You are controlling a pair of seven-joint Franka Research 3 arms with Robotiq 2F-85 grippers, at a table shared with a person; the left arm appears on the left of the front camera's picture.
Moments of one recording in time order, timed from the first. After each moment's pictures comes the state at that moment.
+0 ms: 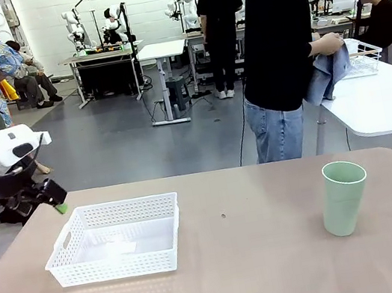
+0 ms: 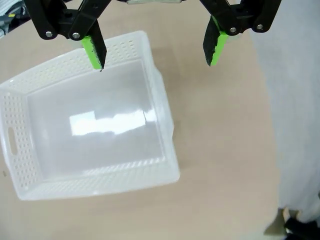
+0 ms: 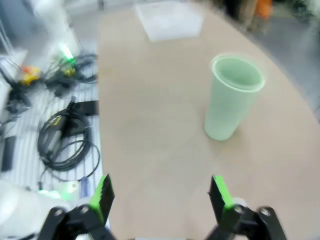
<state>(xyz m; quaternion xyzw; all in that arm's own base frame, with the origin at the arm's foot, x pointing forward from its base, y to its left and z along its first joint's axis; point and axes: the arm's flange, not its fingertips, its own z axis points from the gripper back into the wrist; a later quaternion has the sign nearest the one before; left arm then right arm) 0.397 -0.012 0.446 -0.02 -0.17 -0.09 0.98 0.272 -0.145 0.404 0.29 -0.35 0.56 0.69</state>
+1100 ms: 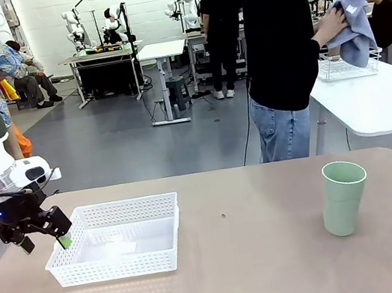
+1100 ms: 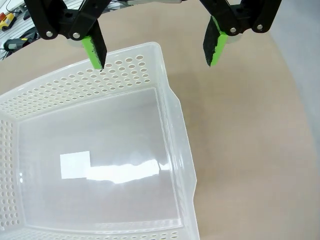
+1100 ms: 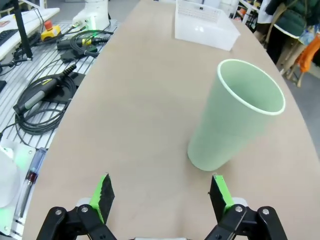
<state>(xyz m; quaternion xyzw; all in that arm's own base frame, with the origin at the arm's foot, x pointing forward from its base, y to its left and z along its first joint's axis) 0.404 -0.016 0.394 -0.06 -0.04 -0.07 1.00 0.375 -0.116 0.328 0.31 -0.37 0.67 0.56</state>
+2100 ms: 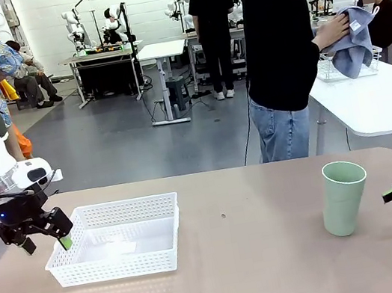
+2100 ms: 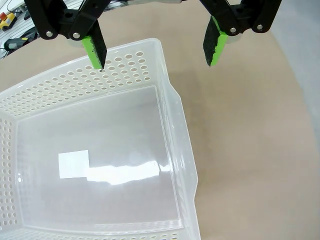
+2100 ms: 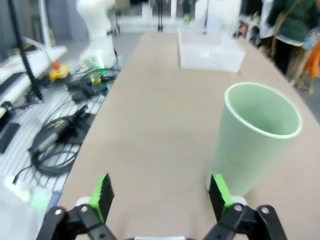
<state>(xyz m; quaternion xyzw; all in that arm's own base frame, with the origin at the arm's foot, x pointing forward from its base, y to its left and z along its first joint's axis) 0.407 -0.016 0.388 -0.06 -0.03 -0.07 1.00 0.374 -0.087 0.308 0.41 -0.37 0.61 0.57</state>
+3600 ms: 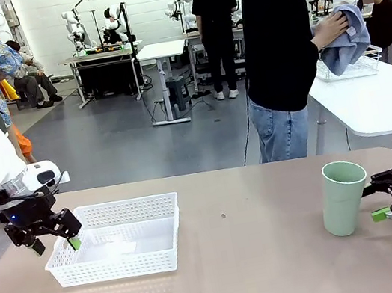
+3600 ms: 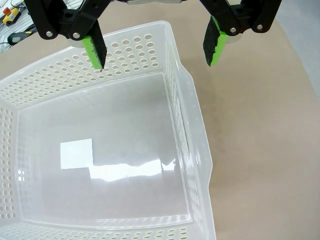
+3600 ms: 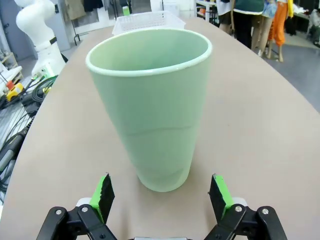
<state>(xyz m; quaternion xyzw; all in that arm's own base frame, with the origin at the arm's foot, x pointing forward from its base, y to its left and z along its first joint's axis) 0.415 -0.026 0.375 -0.07 -0.03 -0.06 1.00 0.439 -0.075 0.260 0.38 -0.38 0.54 0.65</state>
